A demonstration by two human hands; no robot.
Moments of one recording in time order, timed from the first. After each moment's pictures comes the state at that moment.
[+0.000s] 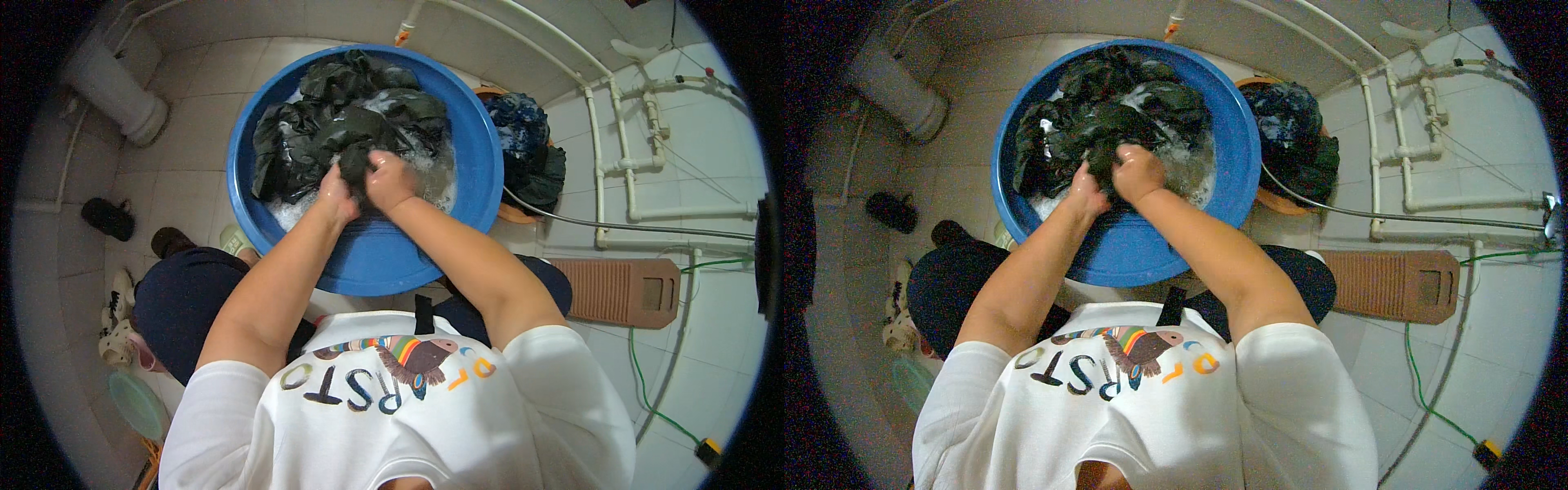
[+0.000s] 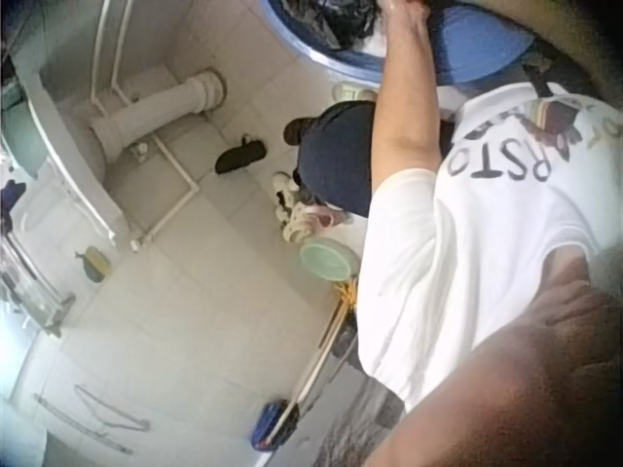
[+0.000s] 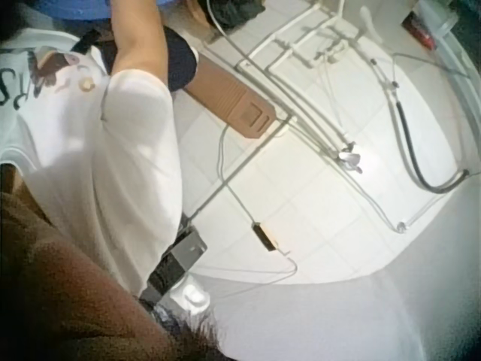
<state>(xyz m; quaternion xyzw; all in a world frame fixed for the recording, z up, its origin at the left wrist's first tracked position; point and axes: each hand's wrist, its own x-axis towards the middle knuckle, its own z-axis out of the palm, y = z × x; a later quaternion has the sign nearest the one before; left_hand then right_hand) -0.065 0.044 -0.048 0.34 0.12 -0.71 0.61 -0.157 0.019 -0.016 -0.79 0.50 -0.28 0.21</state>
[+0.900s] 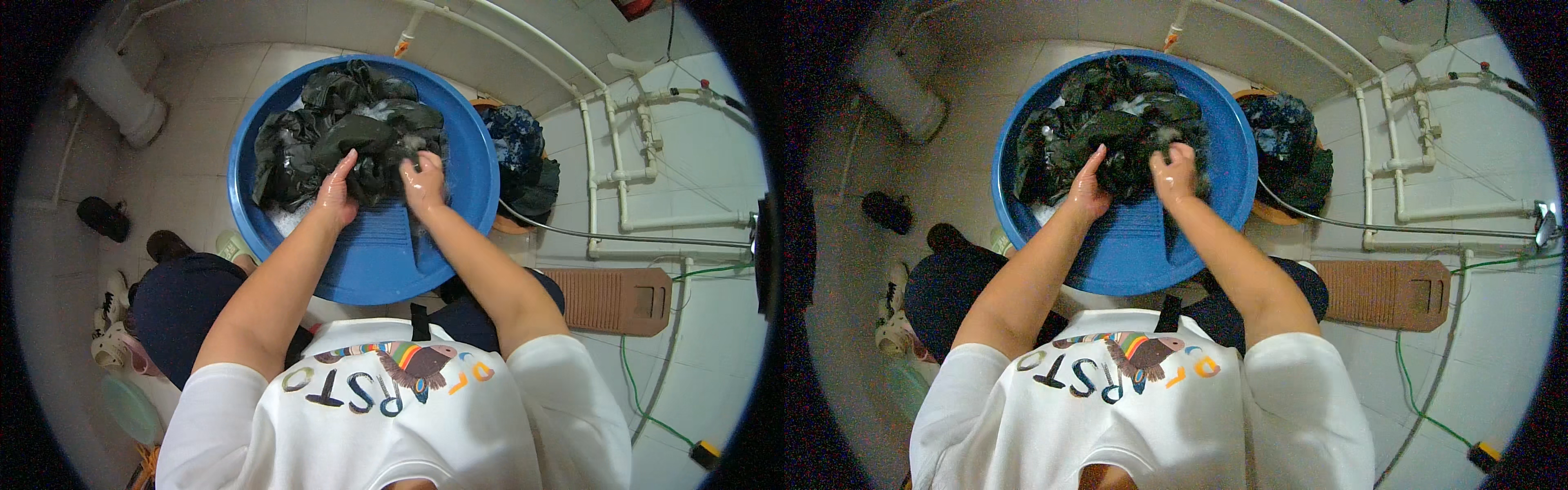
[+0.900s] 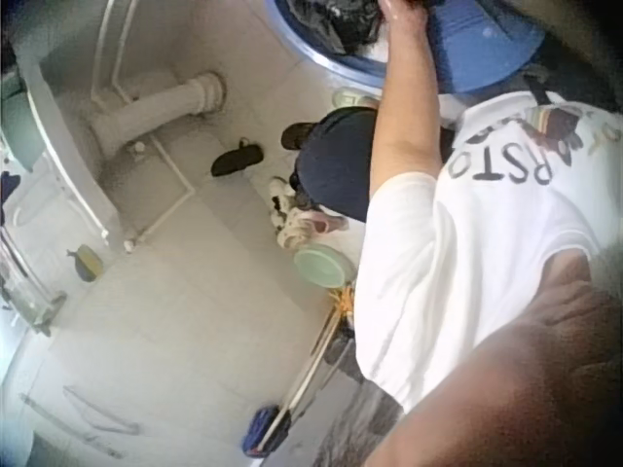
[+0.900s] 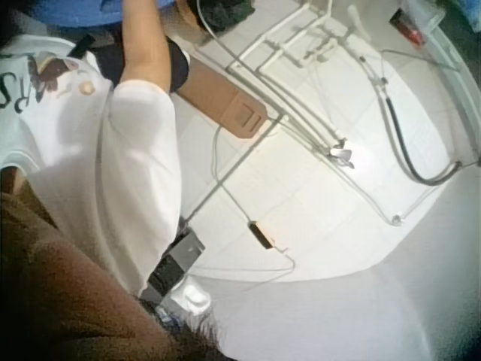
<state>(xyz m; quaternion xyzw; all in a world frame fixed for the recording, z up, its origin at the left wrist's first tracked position) -0.058 0.038 -0.042 0.28 0.05 -0.73 0.62 -0.206 -0.014 -0.051 -0.67 0.57 -0.42 0.23</state>
